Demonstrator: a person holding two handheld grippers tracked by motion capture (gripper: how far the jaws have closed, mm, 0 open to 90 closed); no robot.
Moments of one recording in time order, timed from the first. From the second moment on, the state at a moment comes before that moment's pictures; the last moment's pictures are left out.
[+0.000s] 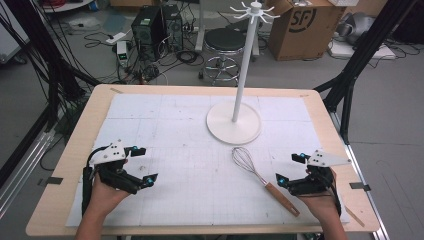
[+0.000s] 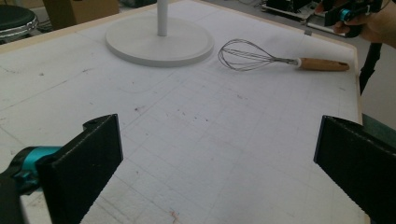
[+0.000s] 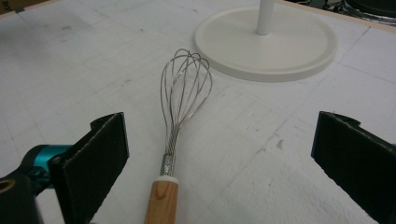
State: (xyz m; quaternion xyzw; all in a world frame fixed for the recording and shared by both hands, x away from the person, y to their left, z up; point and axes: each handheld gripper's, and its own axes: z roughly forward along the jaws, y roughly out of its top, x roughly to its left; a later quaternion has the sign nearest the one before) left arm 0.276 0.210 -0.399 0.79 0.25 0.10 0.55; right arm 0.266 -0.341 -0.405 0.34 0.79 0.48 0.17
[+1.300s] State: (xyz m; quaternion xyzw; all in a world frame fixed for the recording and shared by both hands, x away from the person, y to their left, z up) left arm 0.271 0.203 -0.406 0.79 0.24 0.10 0.55; right arm 0.261 -0.310 -0.426 0.32 0.87 0.35 0.12
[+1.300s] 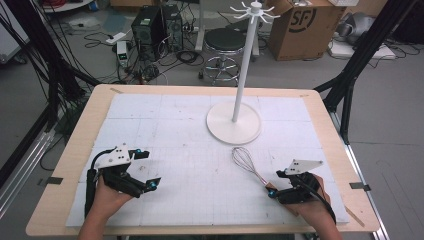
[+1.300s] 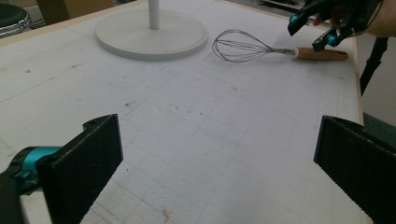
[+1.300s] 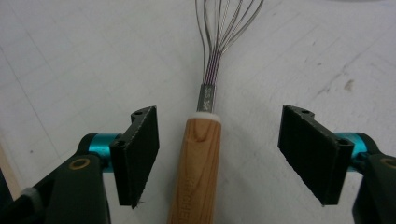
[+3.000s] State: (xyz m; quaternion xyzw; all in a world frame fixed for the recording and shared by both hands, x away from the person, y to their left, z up) left arm 0.270 0.205 -0.410 0.80 0.24 0.10 0.54; right arm 0.271 -0.260 -0.436 0.26 0.91 0.31 0.08
